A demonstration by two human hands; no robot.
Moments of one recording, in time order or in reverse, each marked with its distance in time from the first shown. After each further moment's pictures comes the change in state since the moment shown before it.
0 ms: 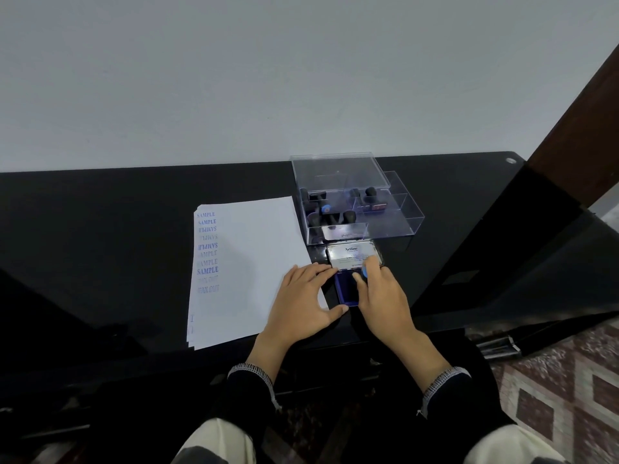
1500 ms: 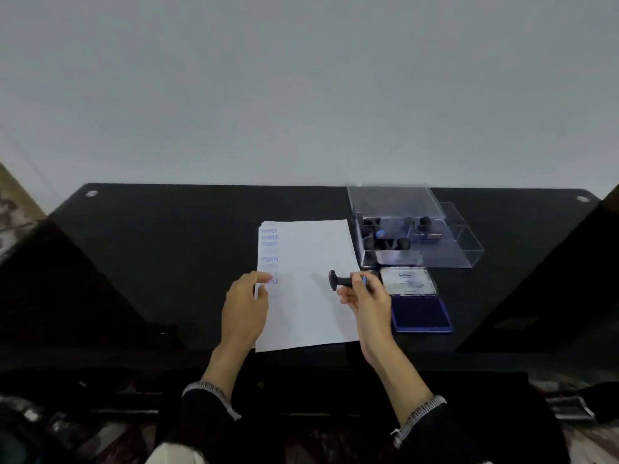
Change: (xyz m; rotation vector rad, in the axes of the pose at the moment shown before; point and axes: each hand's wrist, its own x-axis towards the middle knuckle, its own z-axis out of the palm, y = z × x) left_hand -0.060 -0.084 -0.109 -0.244 0.437 -0.521; right_hand 0.016 -0.108 0.039 1.281 0.015 0.530
